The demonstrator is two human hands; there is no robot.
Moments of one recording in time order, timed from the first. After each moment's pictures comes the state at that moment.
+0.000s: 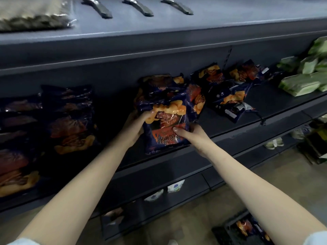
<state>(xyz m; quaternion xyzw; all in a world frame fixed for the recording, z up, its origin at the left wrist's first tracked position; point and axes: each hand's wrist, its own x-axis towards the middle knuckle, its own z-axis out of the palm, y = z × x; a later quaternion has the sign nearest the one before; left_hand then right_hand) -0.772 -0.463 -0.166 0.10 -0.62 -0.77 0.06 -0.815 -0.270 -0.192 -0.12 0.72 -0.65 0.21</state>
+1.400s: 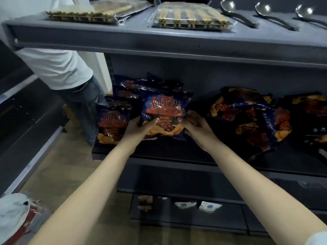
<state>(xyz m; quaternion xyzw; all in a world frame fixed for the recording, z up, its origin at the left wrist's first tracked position) -0.608 -0.587 -0.160 0.27 -0.65 -0.66 0.27 -0.752 -0.460 -0.167 -0.31 0.64 -0.63 0.32</state>
